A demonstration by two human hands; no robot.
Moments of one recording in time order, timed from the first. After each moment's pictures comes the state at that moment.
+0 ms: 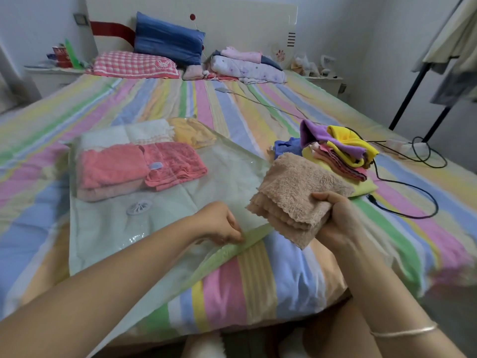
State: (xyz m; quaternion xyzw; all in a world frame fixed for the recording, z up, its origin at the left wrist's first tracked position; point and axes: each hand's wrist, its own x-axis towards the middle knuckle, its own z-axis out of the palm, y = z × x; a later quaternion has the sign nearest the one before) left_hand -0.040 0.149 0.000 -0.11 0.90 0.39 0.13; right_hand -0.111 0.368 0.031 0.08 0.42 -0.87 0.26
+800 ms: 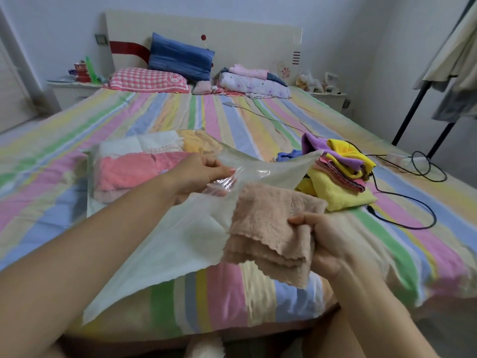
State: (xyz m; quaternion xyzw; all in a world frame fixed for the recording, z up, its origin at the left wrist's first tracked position) left_hand -0.025 0.121 0.092 -0.13 0.77 0.62 -0.07; right_hand -0.053 0.364 0.054 0.05 0.46 -0.79 0.40
